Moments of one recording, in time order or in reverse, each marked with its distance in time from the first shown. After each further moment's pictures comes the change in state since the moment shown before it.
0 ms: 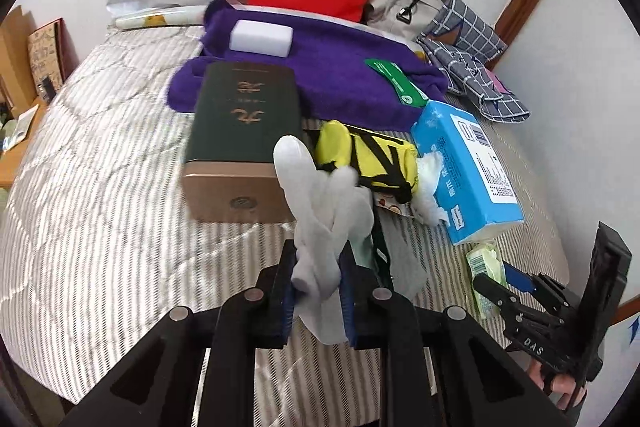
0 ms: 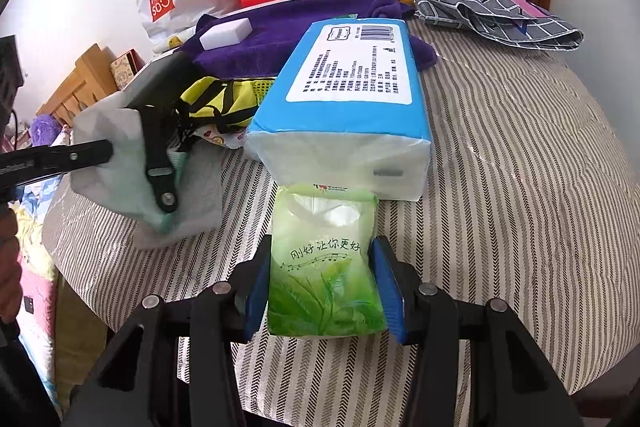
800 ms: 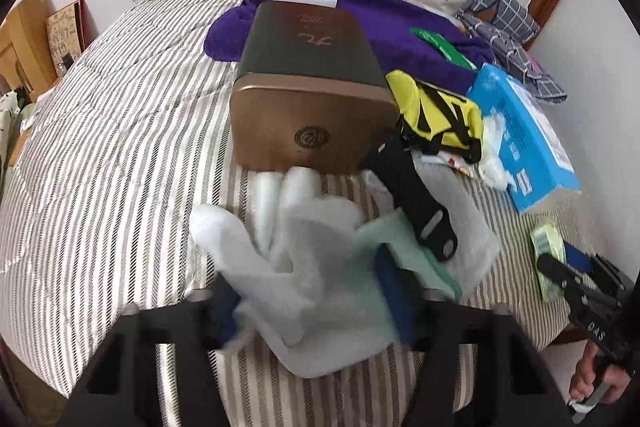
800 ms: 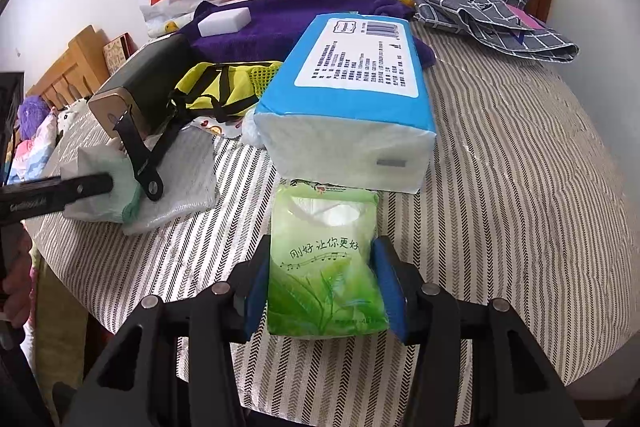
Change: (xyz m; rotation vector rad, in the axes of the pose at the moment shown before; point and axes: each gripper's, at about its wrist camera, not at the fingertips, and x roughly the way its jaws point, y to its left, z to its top) left arm 0.038 0.028 -0.030 -0.010 0.027 0.106; right arm 0.000 0.012 -0.006 -0.052 0.007 -0.071
